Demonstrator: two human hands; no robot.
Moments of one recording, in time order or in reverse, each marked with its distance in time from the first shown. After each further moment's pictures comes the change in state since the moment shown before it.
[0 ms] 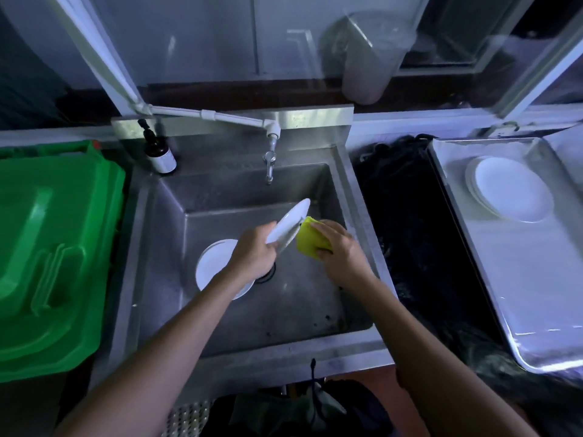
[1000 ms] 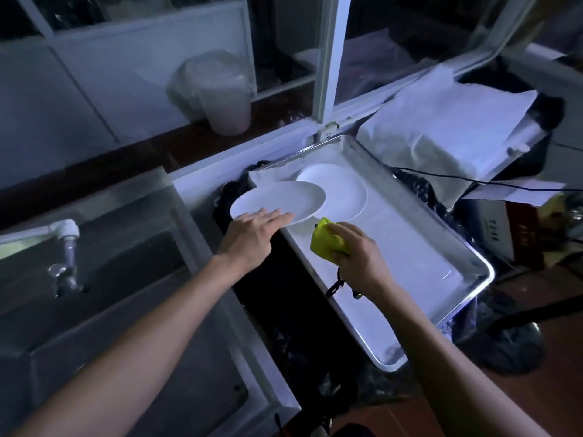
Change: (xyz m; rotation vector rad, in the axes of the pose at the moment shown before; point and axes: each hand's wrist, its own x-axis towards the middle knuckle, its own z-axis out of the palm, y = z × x) left_hand 0.115 0.296 0.219 0.546 0.009 0.988; right_hand -0.085 0.231 -0.264 0.073 0.458 0.319
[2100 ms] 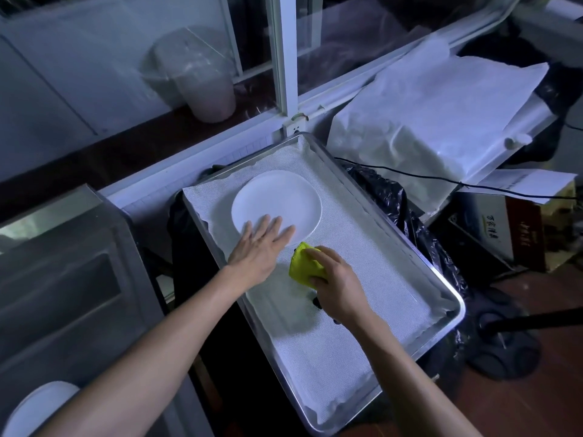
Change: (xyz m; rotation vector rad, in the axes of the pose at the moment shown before) left_hand 0.131 0.057 0.159 0.302 -0.580 -0.007; right_hand 0.063 0.122 -0.049 0.019 -0.113 0.051
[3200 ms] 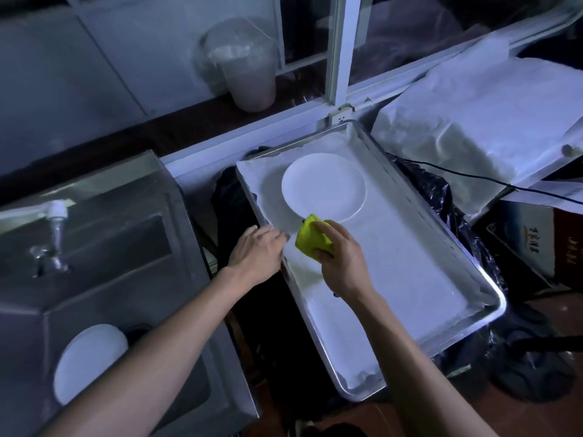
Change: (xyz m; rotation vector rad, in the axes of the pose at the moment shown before) left_hand -0.111 -0.027 0.009 -0.220 0.351 -0.101; right_hand -0.010 -0.056 0.045 0.115 0.066 -0.133
